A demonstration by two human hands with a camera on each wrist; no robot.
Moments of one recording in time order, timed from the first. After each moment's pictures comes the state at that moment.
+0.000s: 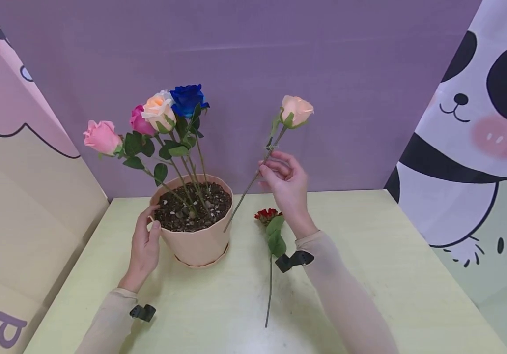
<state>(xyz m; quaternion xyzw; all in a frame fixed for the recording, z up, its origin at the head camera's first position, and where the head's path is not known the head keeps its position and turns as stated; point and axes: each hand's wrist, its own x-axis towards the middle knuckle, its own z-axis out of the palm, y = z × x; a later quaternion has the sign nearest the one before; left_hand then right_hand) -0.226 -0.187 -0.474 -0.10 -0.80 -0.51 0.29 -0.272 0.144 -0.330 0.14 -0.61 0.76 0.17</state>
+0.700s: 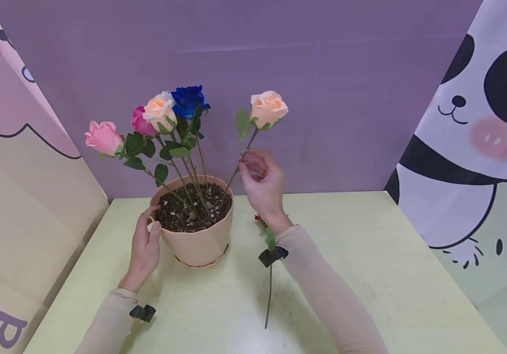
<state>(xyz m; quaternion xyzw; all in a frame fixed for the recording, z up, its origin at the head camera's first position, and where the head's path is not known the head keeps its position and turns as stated) -0.226 -0.187 -0.474 -0.10 -0.80 -0.51 0.29 -0.283 0.097 -0.333 0.24 -0.63 0.68 0.29</state>
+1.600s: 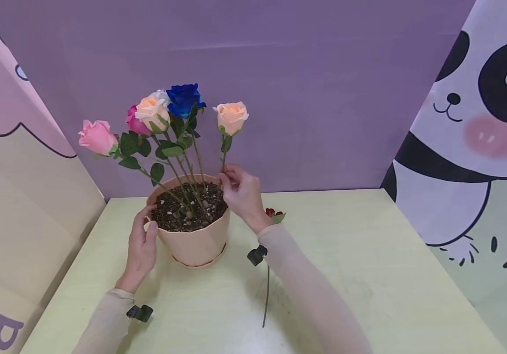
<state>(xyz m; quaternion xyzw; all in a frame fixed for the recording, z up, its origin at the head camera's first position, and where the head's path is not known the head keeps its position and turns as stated) -0.224 -0.185 -0.473 -0.10 -0.80 -0.52 0.29 -0.303 0.074 -0.370 0.26 -0.75 0.54 0.27</state>
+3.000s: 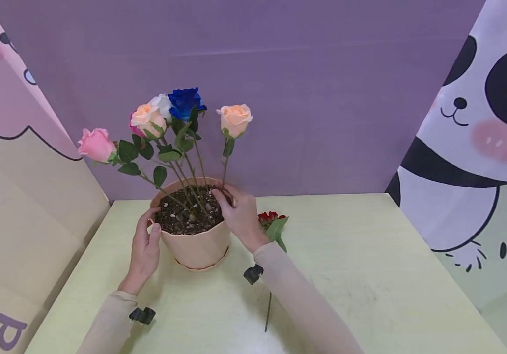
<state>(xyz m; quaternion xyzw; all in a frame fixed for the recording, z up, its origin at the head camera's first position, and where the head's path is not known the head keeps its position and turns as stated) -0.224 -0.179 -0.470 -0.08 -0.81 -0.51 0.29 -0.301 0.066 -0.405 0.26 -0.77 0.51 0.28</state>
